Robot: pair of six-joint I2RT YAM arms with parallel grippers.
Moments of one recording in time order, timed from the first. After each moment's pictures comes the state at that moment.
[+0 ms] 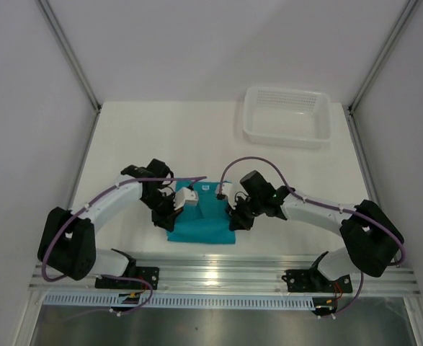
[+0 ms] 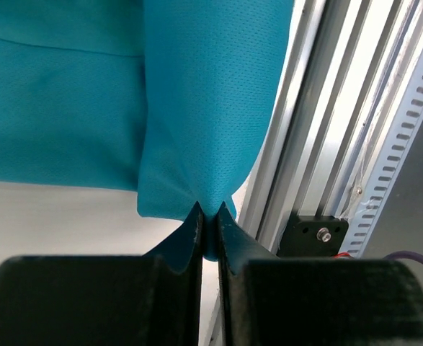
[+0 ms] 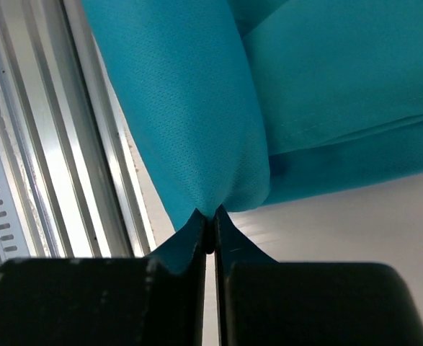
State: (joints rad) left arm -0.42 1.35 0.86 -1.05 0.57 0.84; right arm 0.80 1.45 0.79 -0.30 -0.55 -0.26
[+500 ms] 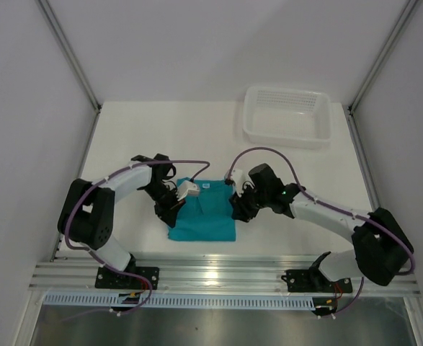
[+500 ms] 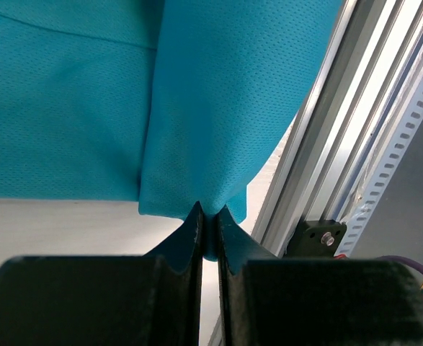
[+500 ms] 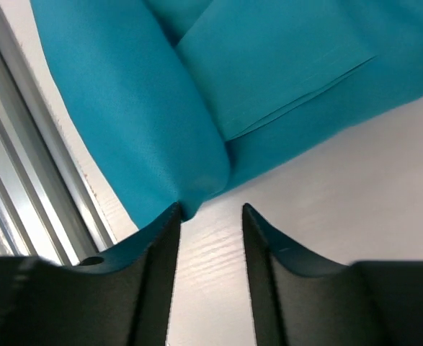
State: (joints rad) left arm -0.35 1.61 0.97 -1.05 0.59 0.84; right arm 0.73 1.42 0.79 -0.26 -0.44 -0.15
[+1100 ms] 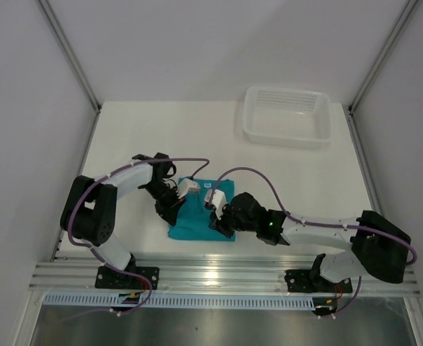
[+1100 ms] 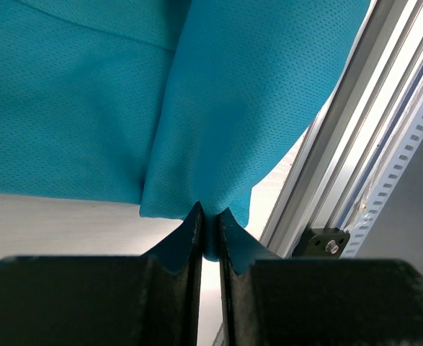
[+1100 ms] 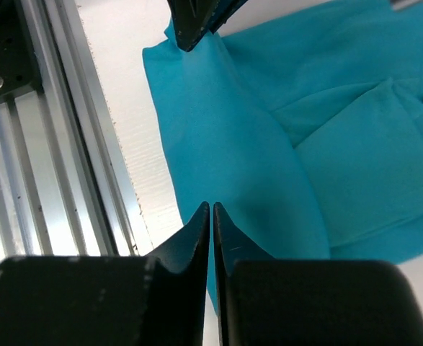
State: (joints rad) left arm -0.34 1.65 0.99 -1.03 0.59 0.81; right arm 1.09 1.32 0.64 0.17 -0.16 0.00
